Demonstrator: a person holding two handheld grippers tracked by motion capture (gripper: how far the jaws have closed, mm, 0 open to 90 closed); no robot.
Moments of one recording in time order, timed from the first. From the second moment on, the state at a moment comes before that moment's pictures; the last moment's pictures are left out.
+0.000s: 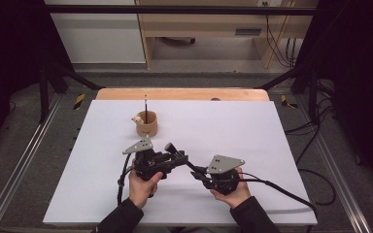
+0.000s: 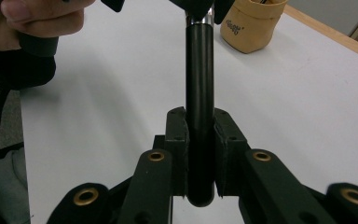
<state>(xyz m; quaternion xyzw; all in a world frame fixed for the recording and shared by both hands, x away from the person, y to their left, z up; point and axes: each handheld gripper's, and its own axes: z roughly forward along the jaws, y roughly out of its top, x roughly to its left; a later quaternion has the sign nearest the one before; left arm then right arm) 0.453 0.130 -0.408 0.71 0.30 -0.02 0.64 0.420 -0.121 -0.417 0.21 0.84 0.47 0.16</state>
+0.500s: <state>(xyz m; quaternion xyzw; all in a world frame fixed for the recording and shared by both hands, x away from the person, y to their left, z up) 0.450 0.129 -0.407 0.71 0.29 -0.03 0.64 0.420 -0.120 -0.419 0.21 0.85 0.46 0.16</state>
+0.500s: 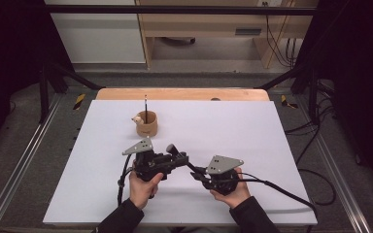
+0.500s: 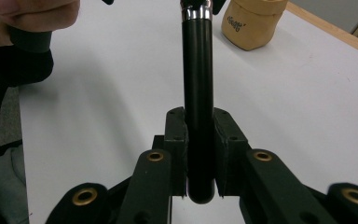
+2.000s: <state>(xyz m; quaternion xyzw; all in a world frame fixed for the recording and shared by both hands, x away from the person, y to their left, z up) 0.446 0.156 -0.394 0.73 0.29 0.03 0.62 0.419 -0.139 -0.405 0.27 0.81 0.48 0.19</state>
